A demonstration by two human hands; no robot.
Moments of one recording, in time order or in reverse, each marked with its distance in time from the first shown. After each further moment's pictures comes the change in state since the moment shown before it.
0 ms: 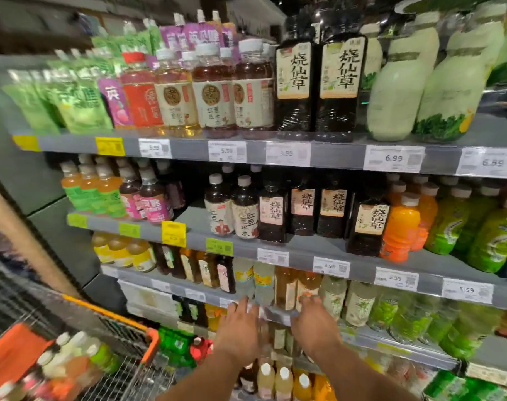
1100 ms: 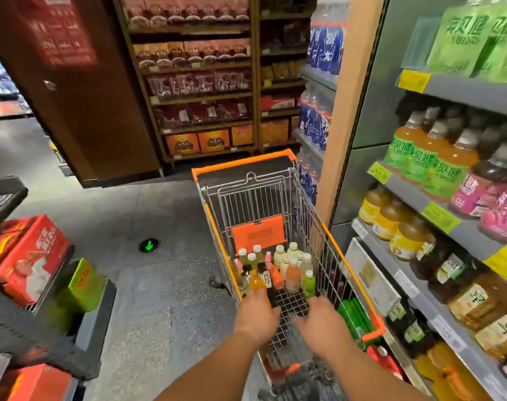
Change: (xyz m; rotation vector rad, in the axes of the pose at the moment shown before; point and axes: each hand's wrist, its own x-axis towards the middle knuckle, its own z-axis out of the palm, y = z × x) left_hand -0.258 -0.340 0.021 -0.700 0.303 -1.146; right_hand -0.110 -0.373 0.233 -0.239 -0.538 -0.877
